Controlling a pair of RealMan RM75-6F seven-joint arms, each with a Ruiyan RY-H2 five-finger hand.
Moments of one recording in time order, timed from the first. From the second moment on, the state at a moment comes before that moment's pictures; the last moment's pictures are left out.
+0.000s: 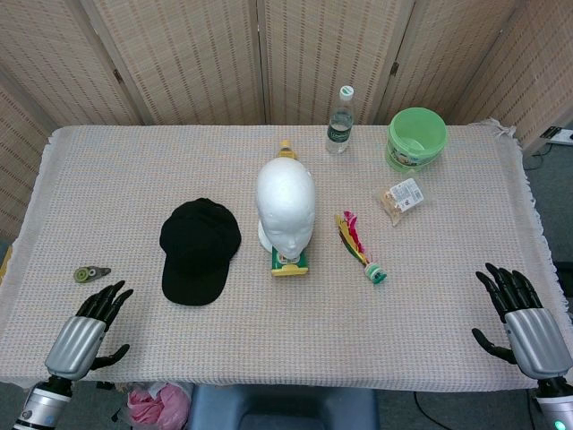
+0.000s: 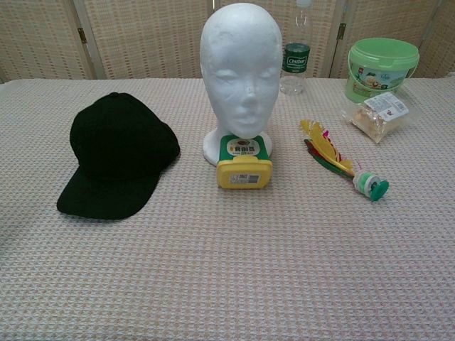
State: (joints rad) left arm -0.15 -1.20 0.07 -1.70 1.65 1.38 0.14; right arm 0.03 -1.05 -0.03 -1.65 -1.67 1.55 0.04
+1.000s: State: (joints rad) left arm -0.24 -1.53 0.01 -1.48 1.69 1.30 0.40; right arm 0.04 -1.02 -0.04 -1.64 -1.72 1.56 0.12
